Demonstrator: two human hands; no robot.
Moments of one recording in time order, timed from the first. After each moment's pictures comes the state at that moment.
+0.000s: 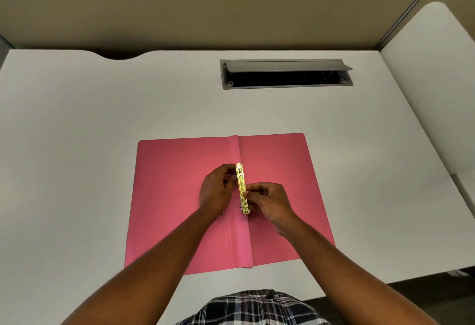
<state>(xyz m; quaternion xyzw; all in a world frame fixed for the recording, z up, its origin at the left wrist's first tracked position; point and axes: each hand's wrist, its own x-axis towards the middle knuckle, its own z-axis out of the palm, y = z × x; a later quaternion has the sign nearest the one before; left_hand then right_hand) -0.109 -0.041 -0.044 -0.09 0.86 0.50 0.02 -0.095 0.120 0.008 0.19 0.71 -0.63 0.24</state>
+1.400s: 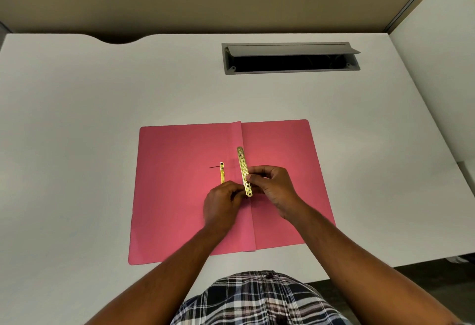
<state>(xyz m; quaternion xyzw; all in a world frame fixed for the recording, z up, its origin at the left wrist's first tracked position) -0.042 -0.021 -0.028 -0.08 0.88 0.47 0.00 -0.100 0.122 0.004 0.17 0.72 -0.63 0.23</state>
